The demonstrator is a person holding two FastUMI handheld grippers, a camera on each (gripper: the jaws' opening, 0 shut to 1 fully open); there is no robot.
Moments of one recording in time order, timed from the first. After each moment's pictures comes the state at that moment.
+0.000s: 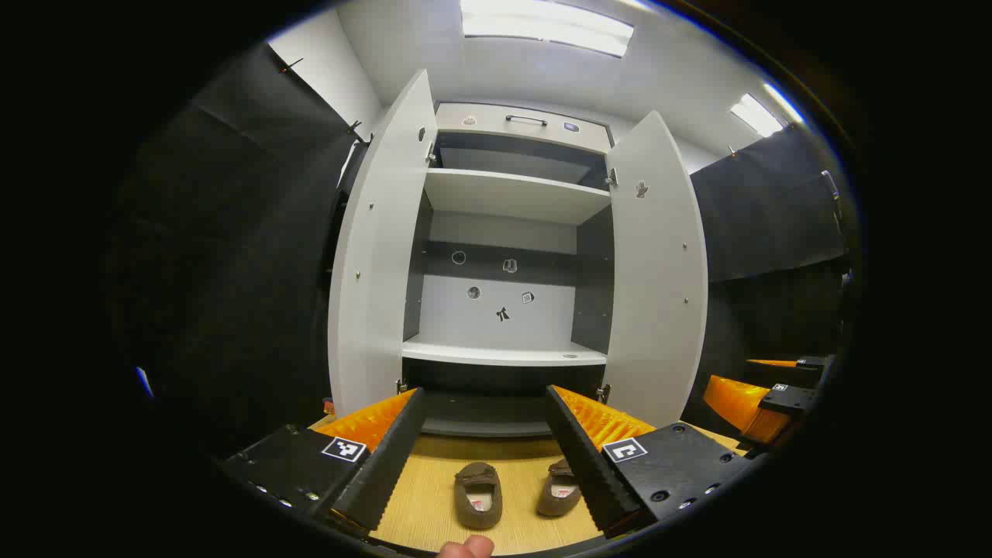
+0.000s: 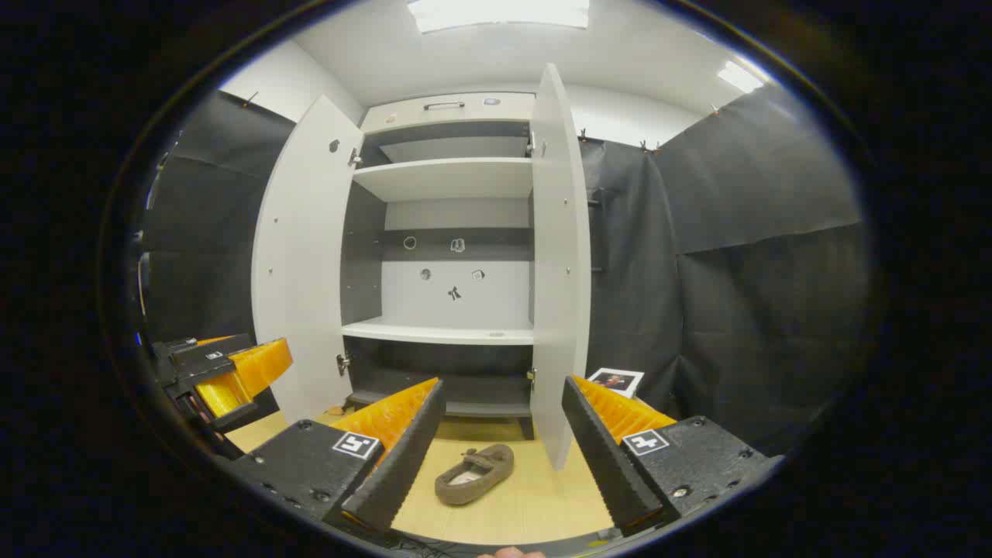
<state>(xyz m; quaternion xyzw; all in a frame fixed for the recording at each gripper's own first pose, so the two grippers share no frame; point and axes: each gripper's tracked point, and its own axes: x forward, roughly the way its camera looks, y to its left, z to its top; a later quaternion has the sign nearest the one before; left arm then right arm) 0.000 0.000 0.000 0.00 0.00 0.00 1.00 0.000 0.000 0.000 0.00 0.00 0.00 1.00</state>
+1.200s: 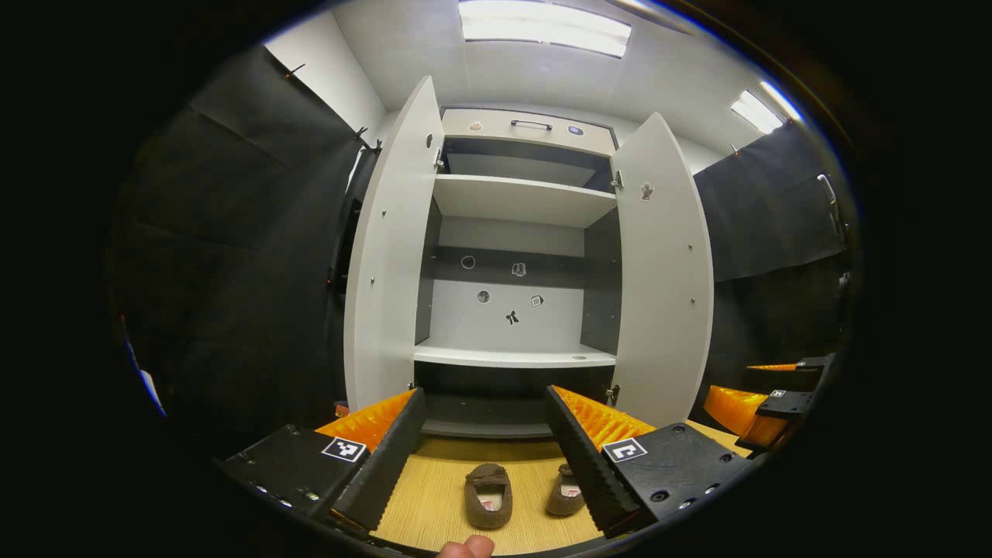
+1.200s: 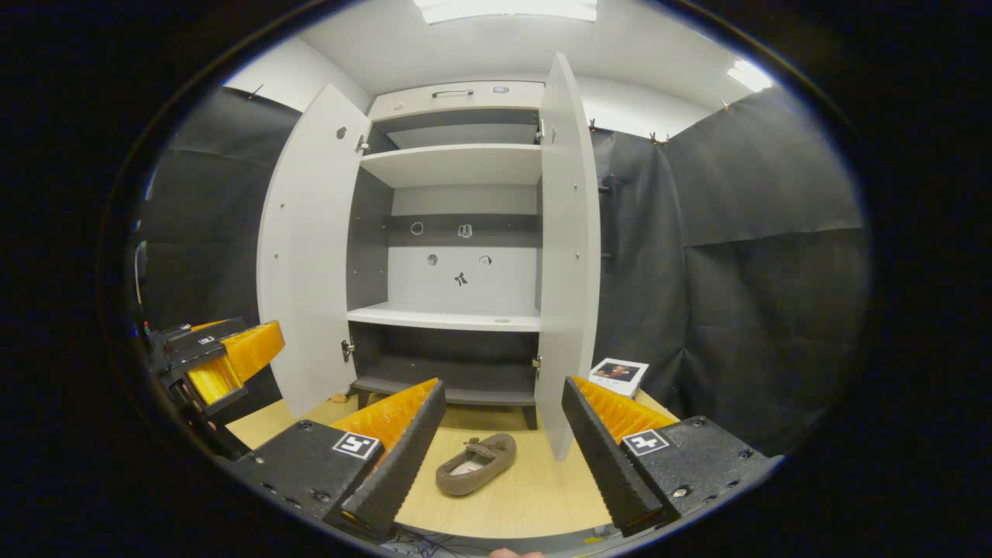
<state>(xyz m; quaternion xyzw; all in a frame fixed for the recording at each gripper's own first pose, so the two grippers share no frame) -0.006 0.010 0.002 0.01 0.00 0.02 1.00 0.006 0.007 -0.015 -0.01 0.03 0.02 1.00</state>
